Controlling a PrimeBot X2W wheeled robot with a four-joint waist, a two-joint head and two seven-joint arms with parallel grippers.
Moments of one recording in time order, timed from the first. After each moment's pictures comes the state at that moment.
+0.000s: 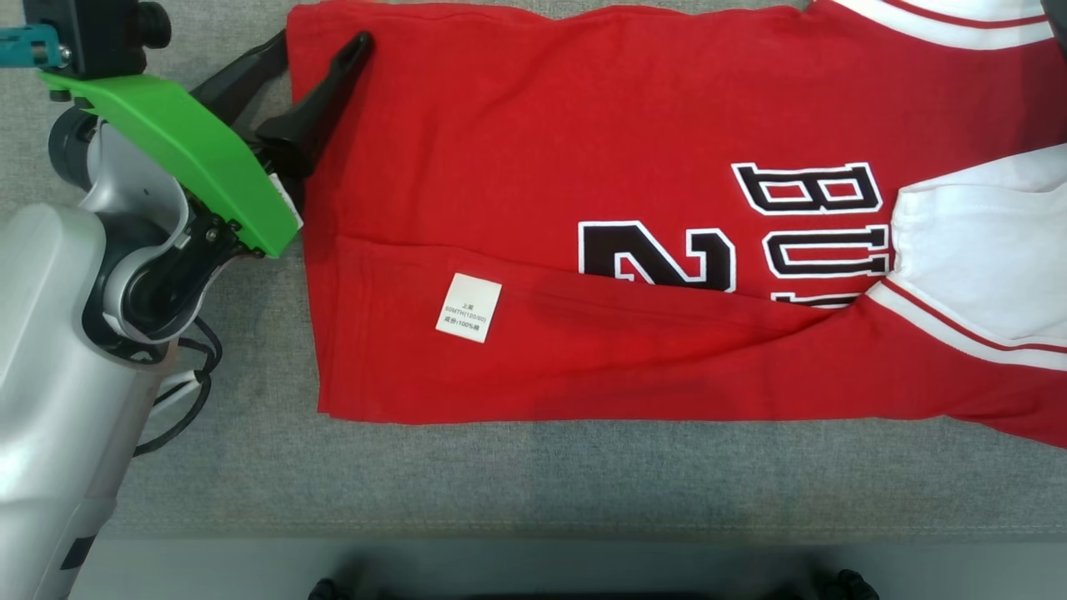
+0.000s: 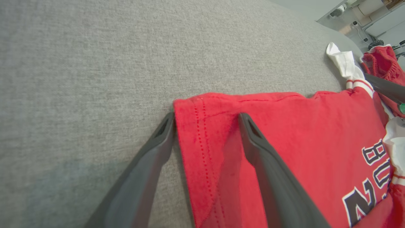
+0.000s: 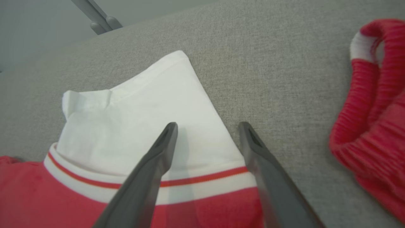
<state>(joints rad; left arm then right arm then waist) -0.78 0.39 -0.53 0.06 -1.04 -0.06 0.31 -0.58 -0.60 0.18 -0.02 0.83 -0.13 0.41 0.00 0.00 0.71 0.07</state>
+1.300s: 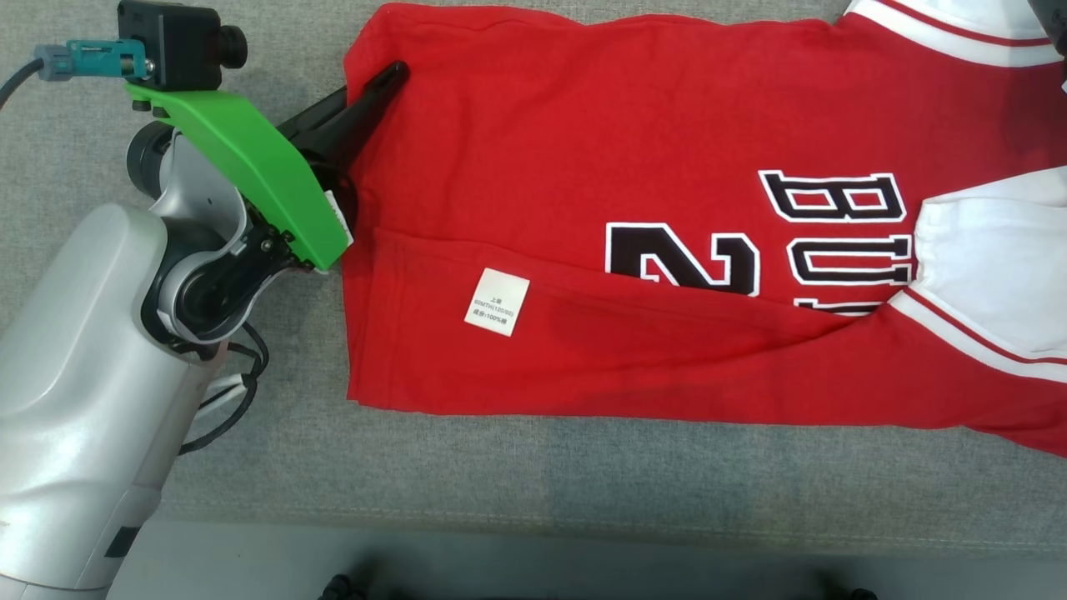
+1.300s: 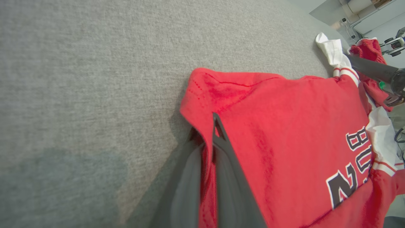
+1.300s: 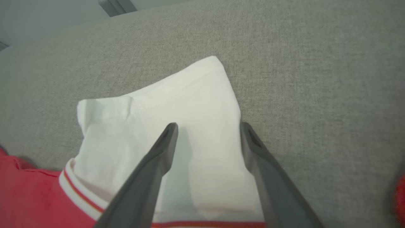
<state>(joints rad) -0.81 0.33 -0.58 0.15 -1.09 -0.12 0.31 -0.72 -0.61 0.26 0.08 0.81 -0.10 0.54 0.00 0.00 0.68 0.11</state>
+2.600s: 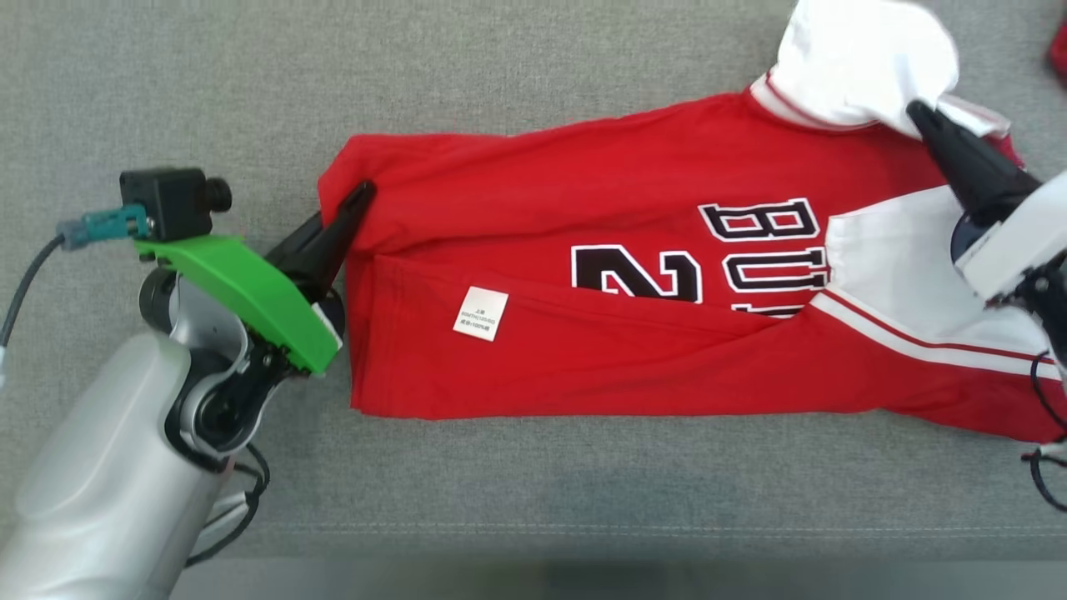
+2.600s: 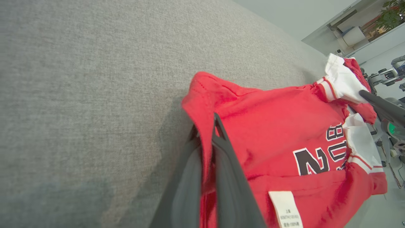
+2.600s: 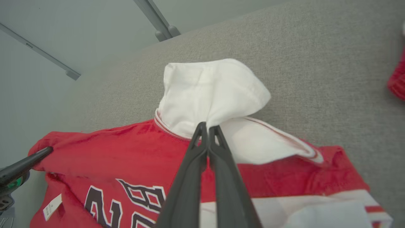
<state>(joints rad) -0.59 0.35 -0.59 0.18 -1.11 -0.12 0.12 -0.39 -0.51 0.23 -0.04 0.89 -0.01 0.33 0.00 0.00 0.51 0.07</state>
